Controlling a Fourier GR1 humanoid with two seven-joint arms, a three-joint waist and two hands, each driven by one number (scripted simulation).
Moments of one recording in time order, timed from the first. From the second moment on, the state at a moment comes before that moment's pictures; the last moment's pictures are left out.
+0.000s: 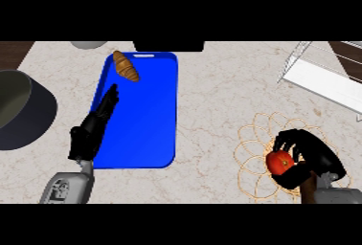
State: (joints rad) left arm -0.17 0.07 -0.03 -1.47 -0.16 -0.02 0.04; right arm -0.06 -0.24 0.01 -1.58 0.70 0.41 0.36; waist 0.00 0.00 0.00
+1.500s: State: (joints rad) left arm -0.19 0.08 0.00 -1.44 -0.15 -0.03 0.04; right arm -0.89 -0.03 0.09 -1.41 1.32 -0.21 1.14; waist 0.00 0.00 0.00
